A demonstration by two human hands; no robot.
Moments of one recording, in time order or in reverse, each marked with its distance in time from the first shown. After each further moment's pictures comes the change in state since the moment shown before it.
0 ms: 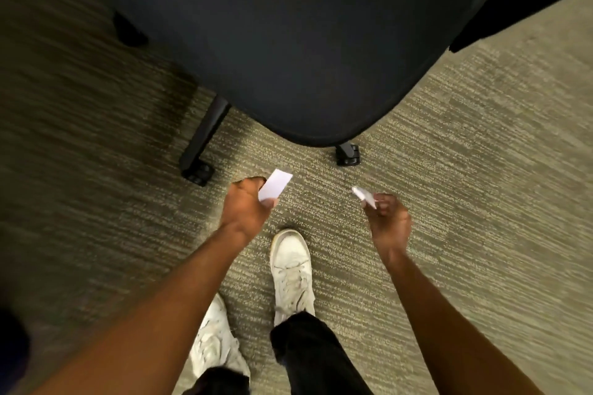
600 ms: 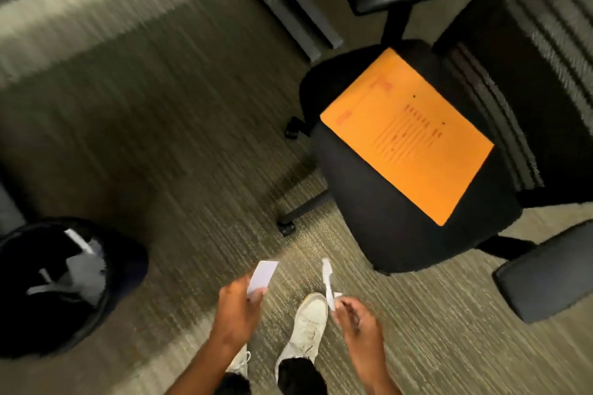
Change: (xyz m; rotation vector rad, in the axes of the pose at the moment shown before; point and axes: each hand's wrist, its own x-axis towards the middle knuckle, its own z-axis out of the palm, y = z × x) left_hand -0.232 0.048 -0.214 -0.392 0.382 -0.301; right_hand -0.245 -0.234 0.012 -0.488 -0.621 -0.221
